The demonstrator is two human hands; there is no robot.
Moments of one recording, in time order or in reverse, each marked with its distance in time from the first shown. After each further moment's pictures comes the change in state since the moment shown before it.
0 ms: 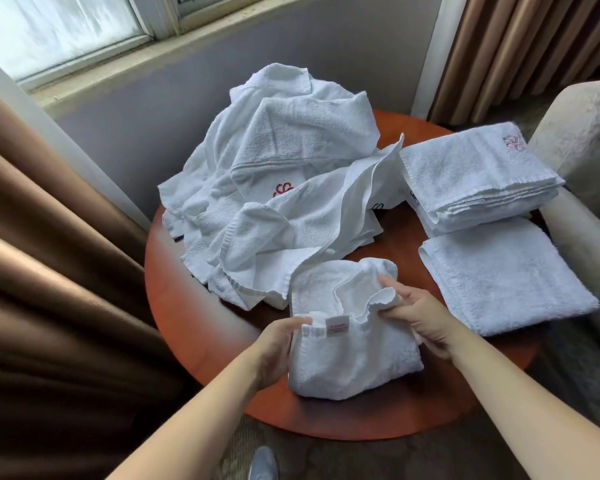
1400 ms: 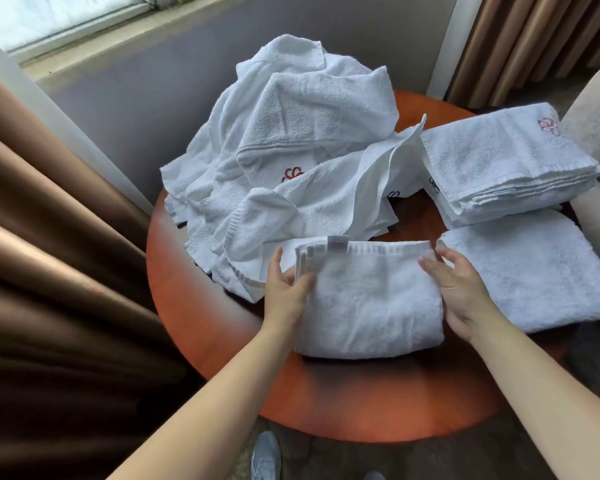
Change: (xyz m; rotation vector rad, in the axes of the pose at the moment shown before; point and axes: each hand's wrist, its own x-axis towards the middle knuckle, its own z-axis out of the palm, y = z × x) left_hand 0.036 0.022 0.006 0.101 0.506 0.479; right_hand 0.023 -0.010 -0.013 0.278 0.368 -0.077
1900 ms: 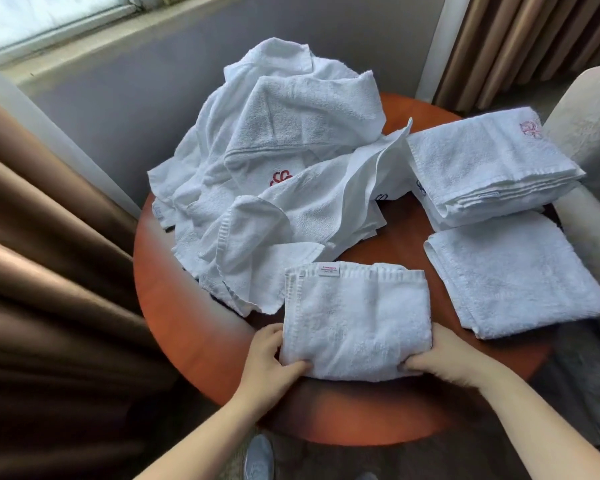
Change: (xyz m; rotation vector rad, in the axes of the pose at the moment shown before) left_hand -0.048 -0.055 -0.043 0.634 -0.208 0.215; right_hand -0.039 0.028 -0.035 -0.786 -0.427 0.140
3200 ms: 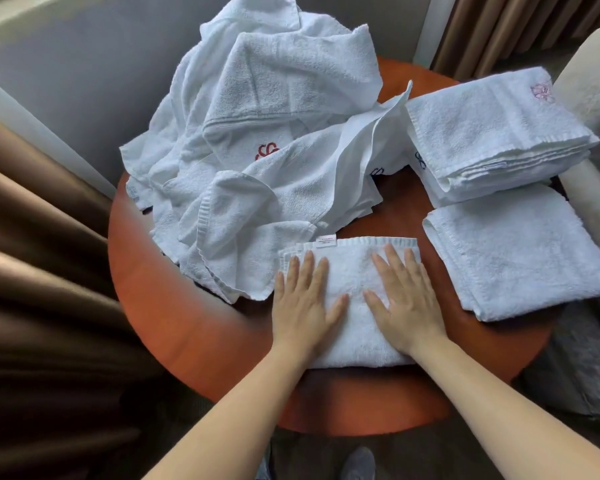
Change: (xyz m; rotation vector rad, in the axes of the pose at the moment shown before) left_hand 0.064 0.018 0.060 0.747 0.008 0.176; right_hand 0.063 0.013 0.035 -0.812 0.570 -0.331
